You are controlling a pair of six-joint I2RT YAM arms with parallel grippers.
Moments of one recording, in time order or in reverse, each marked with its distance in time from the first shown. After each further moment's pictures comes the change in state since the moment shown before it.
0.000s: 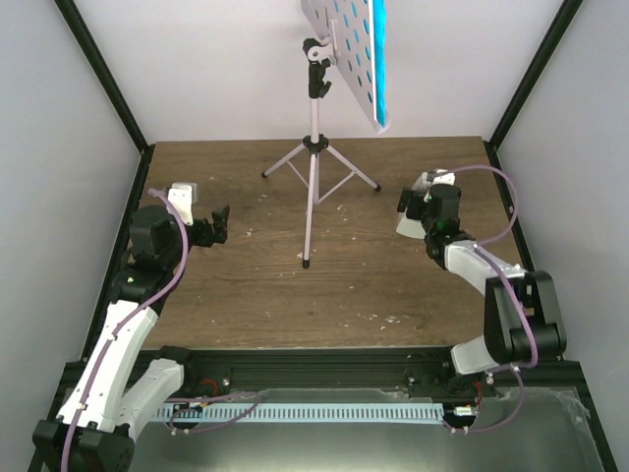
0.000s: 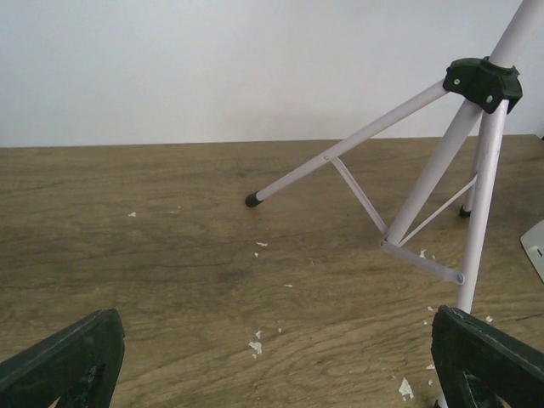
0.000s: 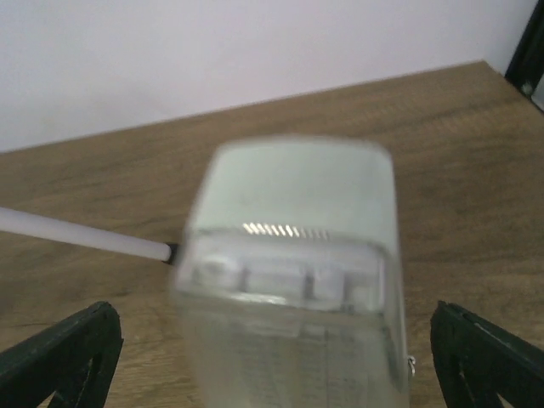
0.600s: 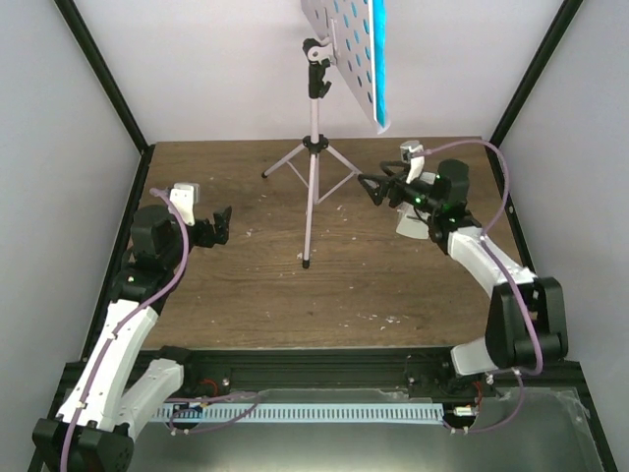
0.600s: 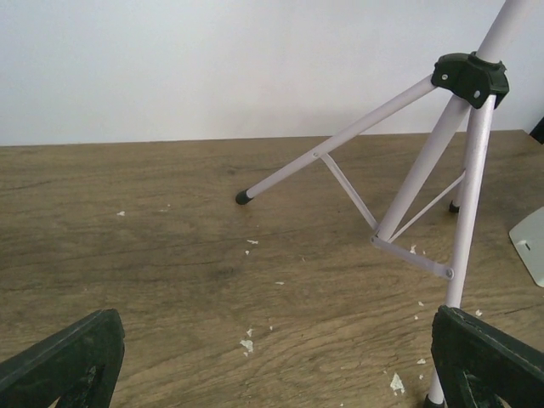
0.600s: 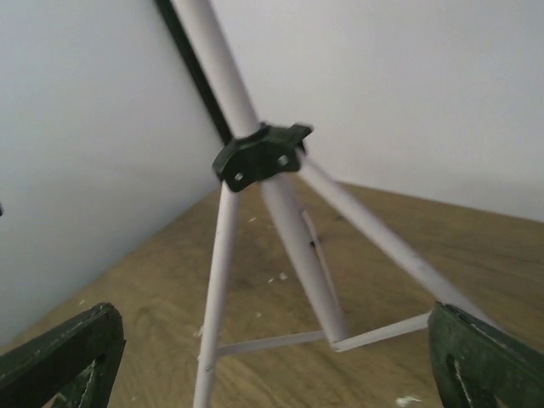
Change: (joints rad) left arm -0.005 0.009 0.000 0.000 0.023 -0.002; right arm 0.008 -0.105 0.156 0.053 -0.856 0.022
